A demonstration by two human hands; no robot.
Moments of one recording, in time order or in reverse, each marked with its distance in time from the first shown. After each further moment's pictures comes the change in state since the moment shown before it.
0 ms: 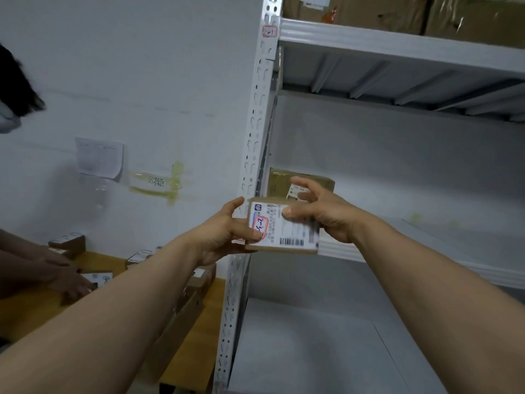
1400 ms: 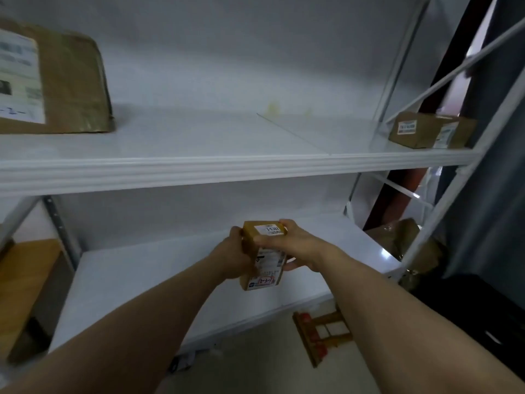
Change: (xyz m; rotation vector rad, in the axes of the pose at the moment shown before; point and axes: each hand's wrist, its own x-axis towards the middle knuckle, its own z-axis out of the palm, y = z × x) left_hand 0.235 -0.296 0.367 0.703 -0.375 -0.278; right_hand -0.127 0.343 -0.291 -0.058 0.356 0.704
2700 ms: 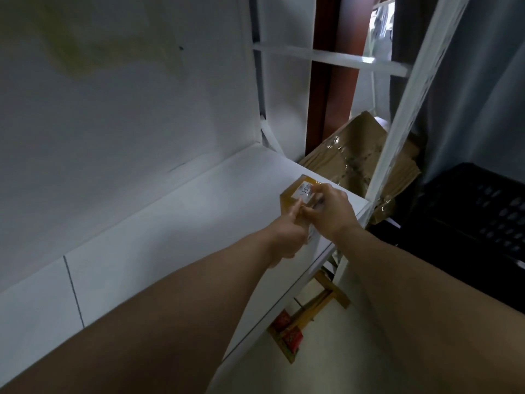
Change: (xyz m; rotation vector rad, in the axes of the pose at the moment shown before) left_hand 0.481 0.115 0.481 -0.067 -0.688 -0.066; right_hand 0.326 0.441 -0.380 -0.007 0.736 0.149
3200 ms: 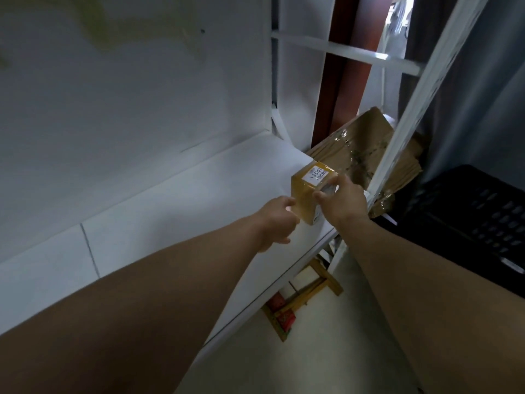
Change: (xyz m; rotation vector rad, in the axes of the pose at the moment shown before) left_hand -0.042 -0.010 -0.014 -0.081 0.131 -0.046; right_hand -0.039 -0.028 -0.011 -0.096 0.086 0.139
